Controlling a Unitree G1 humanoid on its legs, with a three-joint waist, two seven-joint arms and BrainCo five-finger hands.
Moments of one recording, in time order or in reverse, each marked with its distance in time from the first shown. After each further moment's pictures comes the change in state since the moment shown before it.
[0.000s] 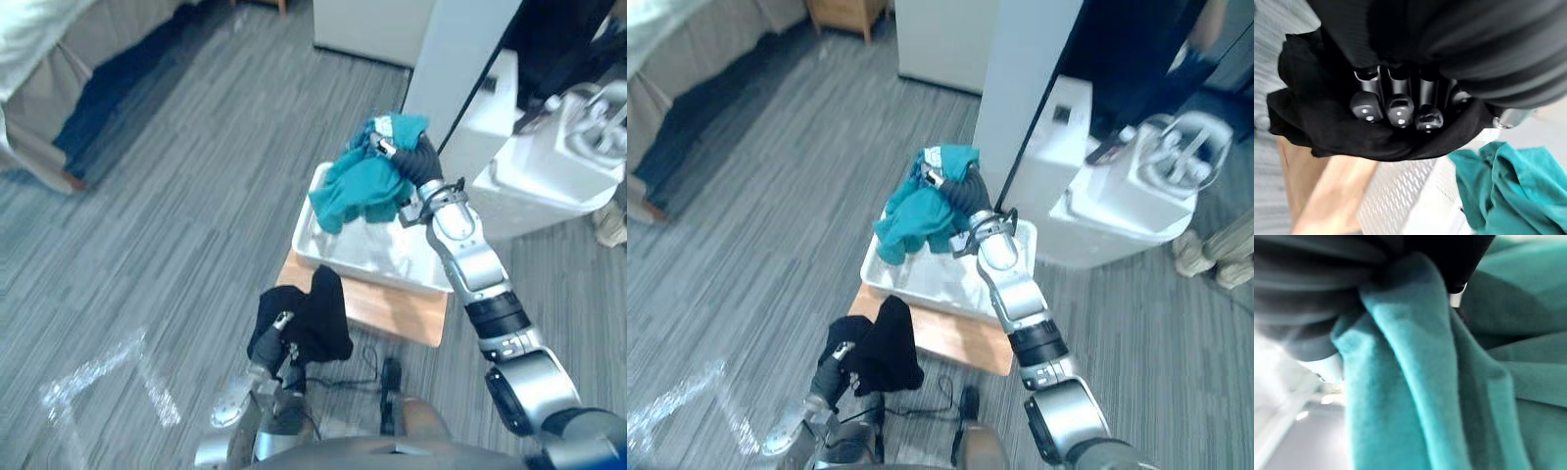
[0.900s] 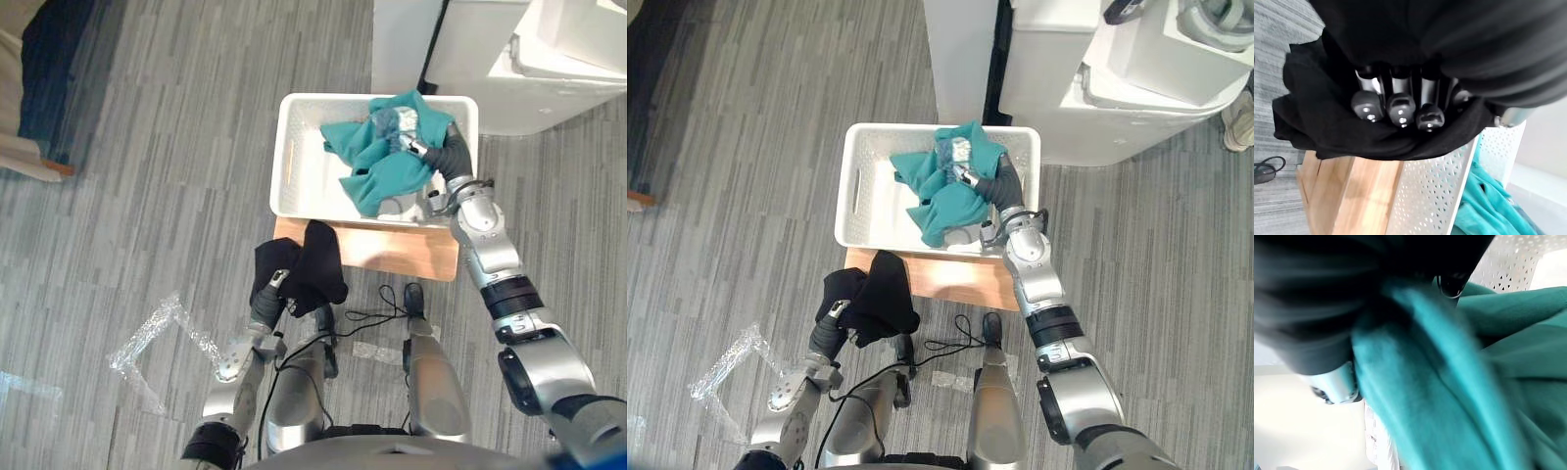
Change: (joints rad) left arm -0.128 -0.001 0.012 0.055 -0.009 -0.115 0.019; right arm -0.012 -0.056 -0.042 0.246 0.050 -0.220 0.044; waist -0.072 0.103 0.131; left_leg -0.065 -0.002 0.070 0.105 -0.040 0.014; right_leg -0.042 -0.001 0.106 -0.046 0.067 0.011
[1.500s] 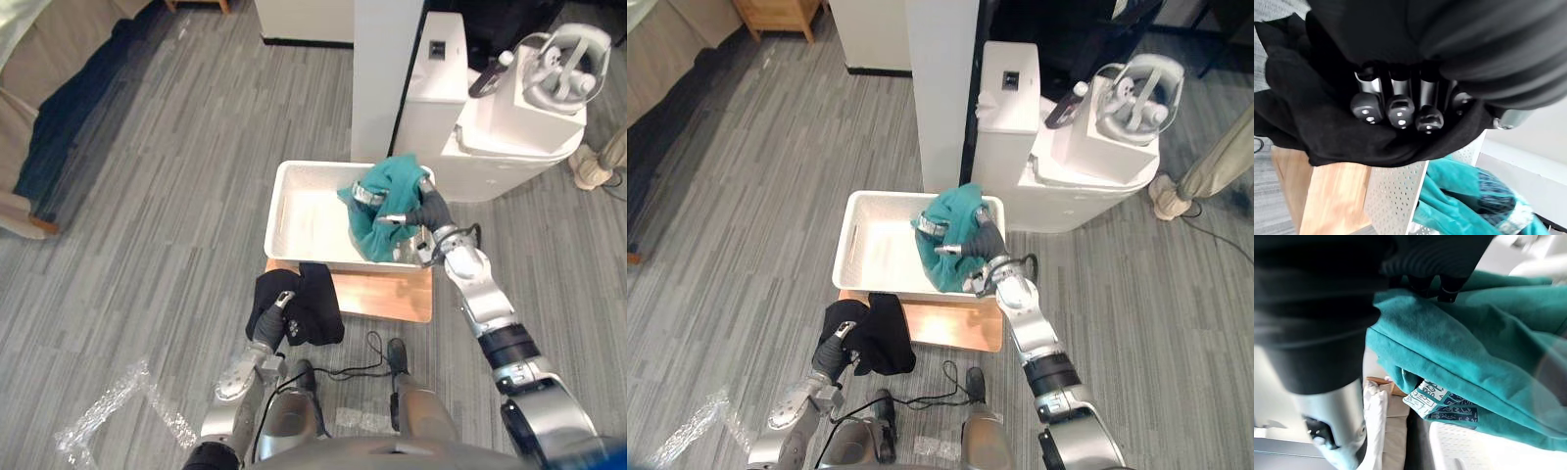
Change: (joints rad) left arm 0.112 -0.005 -0.013 -0.014 0.056 0.094 0.013; right arm 0.305 0.025 0.038 -0.149 -0.284 0.043 0.013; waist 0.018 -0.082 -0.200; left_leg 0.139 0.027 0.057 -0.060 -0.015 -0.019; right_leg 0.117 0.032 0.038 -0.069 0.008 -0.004
